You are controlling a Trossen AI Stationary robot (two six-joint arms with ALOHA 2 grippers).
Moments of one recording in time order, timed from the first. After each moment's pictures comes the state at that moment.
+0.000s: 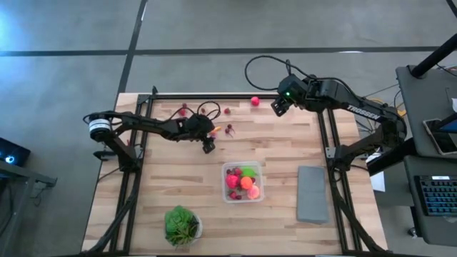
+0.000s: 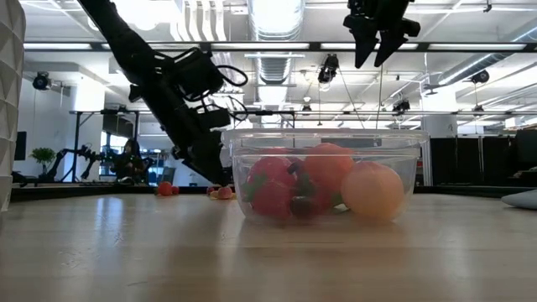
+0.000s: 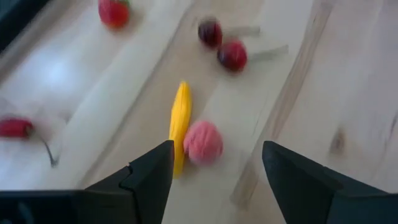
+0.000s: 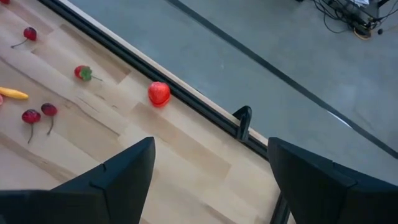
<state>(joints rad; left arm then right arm) 0.33 1.60 0.75 0.02 -0.17 -0.09 -0.35 1.38 1.52 -1.16 0.59 0.39</state>
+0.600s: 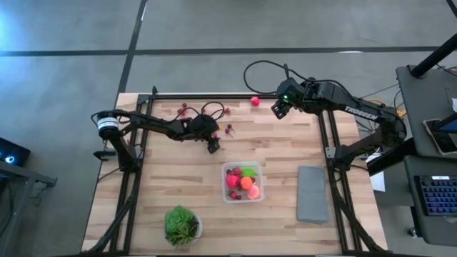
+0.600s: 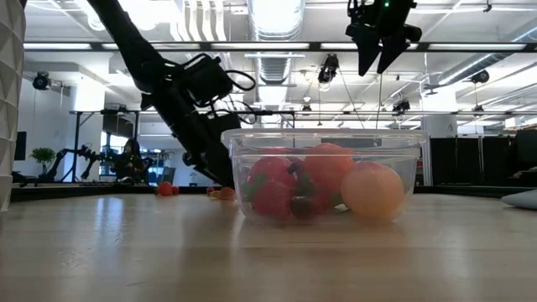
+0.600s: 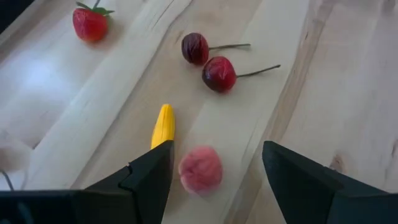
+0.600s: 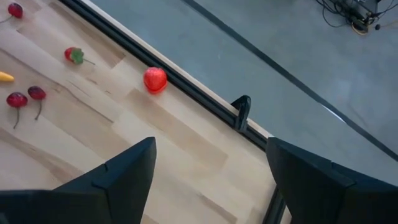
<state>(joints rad) 0.33 1.69 0.79 0.08 -0.14 -0.09 -0.35 1.38 1.47 -1.16 0.59 0.39</state>
